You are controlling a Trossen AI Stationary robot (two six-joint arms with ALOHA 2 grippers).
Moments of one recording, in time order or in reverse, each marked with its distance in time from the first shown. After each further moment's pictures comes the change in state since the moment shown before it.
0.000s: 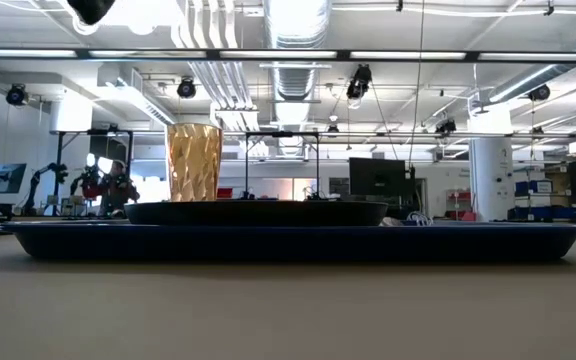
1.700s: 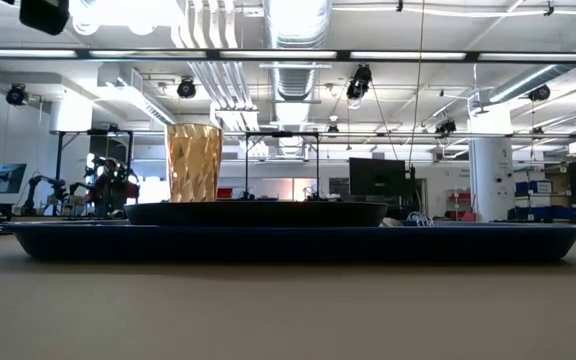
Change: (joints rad) left arm -0.001 -0.615 -0.581 0.477 0.700 0.123; right arm 0.070 -1.107 -1.111 0.955 -0.755 -0.121
